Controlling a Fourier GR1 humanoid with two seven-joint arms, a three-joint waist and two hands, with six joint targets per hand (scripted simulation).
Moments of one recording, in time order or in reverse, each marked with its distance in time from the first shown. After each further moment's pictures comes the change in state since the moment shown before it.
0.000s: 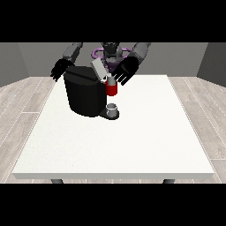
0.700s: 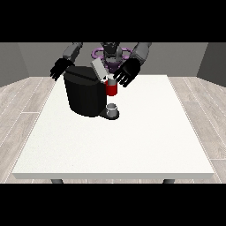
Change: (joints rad) left arm 0.014 0.021 0.016 0.020 -0.010 -0.016 -0.019; right arm 0.025 -0.005 0.005 -0.029 -0.007 0.012 0.009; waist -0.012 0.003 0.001
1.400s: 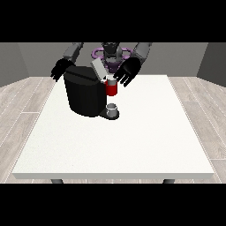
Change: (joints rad) left arm -0.006 -0.012 -0.021 -0.011 -0.038 0.007 -0.010; right arm -0.006 0.010 -0.005 0.010 0.013 -0.031 0.001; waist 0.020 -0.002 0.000
